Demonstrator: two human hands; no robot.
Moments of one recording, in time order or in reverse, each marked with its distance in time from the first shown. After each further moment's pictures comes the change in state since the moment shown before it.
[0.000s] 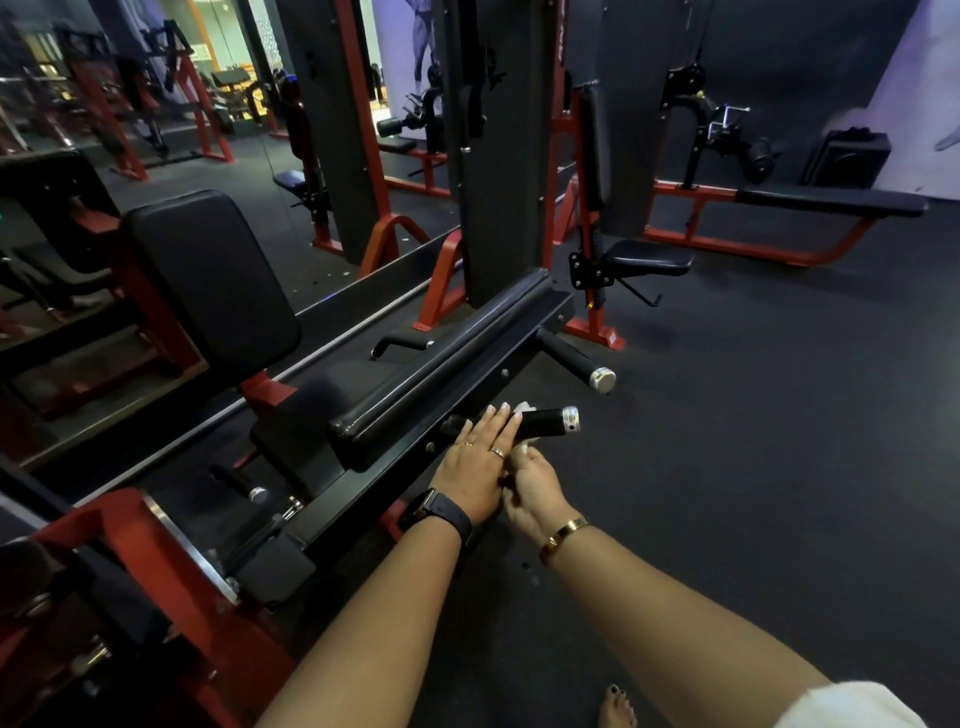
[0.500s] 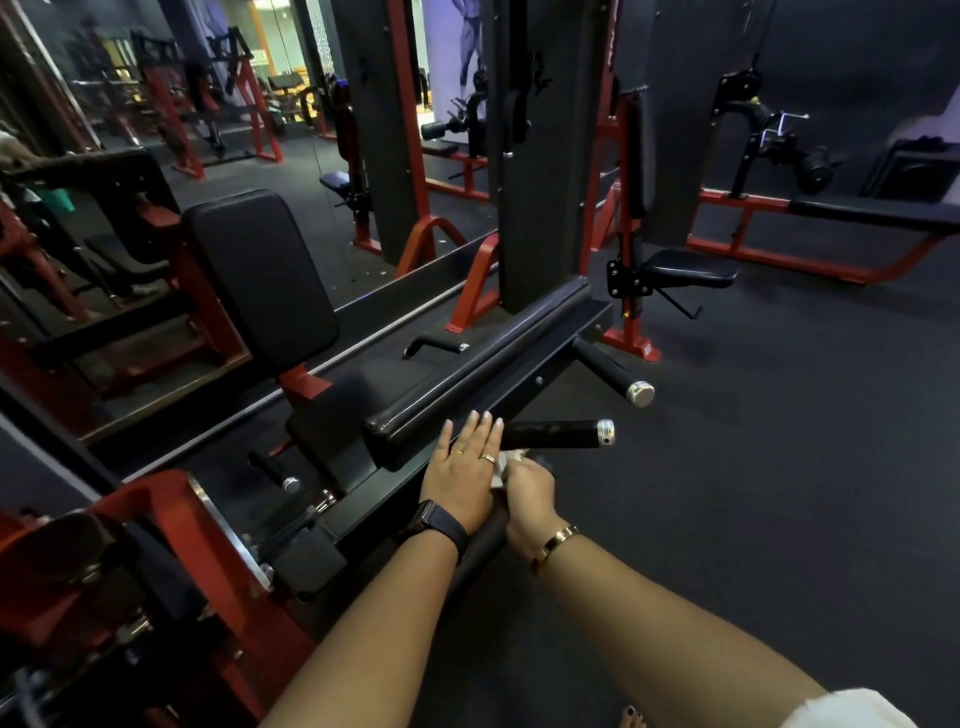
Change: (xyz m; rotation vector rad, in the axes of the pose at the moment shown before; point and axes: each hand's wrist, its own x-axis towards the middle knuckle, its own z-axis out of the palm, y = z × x) left_hand -0.024 -0.030 -0.008 0.267 0.027 -0.196; right_hand -0.002 0.027 0.029 -0.328 0.092 -0.012
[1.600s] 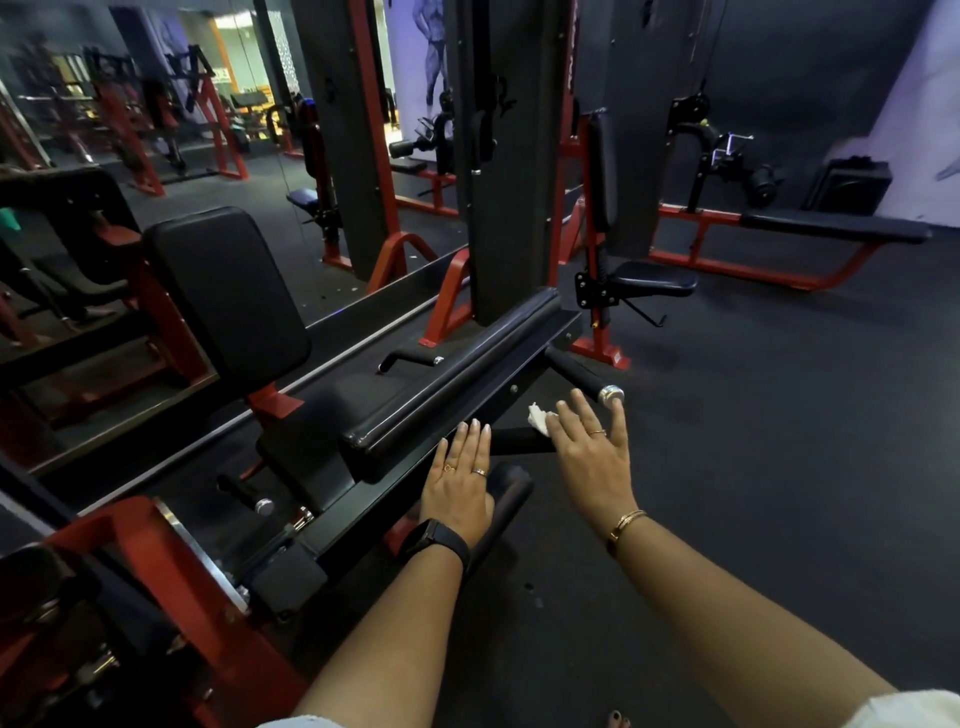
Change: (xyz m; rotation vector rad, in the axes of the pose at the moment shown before) left_hand -0.001 0.023 0.010 -0.021 0.024 -0.048; right_hand 0.019 -0.061 -0.091 -1.789 0.407 -1.358
